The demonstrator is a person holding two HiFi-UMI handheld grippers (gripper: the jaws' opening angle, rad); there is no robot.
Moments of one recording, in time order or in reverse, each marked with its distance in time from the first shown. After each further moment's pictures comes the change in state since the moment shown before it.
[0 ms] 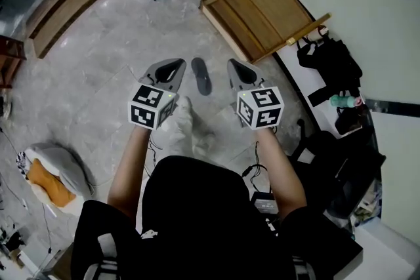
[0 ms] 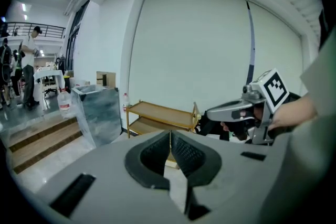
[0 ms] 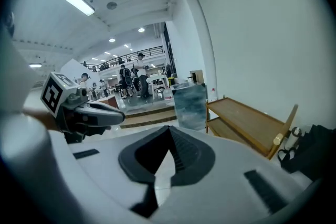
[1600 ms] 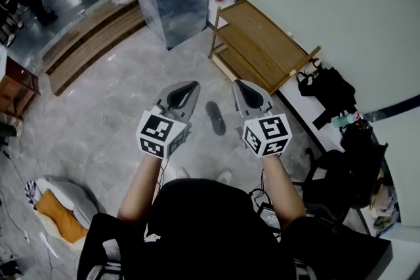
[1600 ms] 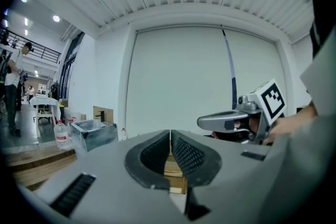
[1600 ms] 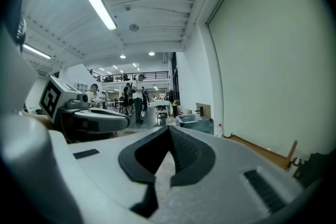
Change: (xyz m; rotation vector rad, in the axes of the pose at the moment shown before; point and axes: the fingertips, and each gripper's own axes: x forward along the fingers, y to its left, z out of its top) left arm -0.176 0.008 0.110 0.122 -0.335 -0.062; right arm -0.069 0.162 0.135 -0.132 -0.317 -0.043
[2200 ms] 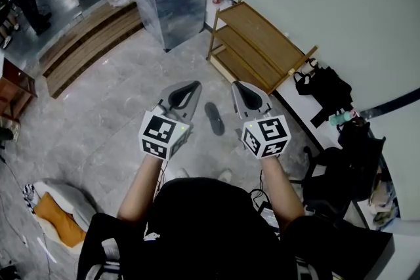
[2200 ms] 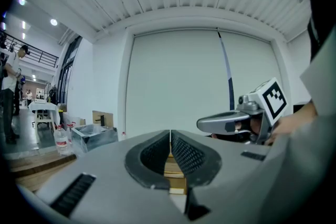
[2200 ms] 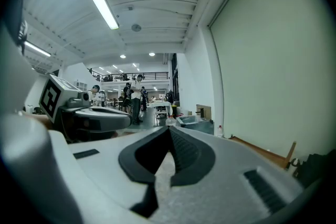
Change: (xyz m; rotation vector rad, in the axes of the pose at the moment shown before) left arm -0.027 0.001 0.009 0.029 -0.028 -0.013; right arm -0.007 0.033 0.007 -0.018 -0.009 -0.014
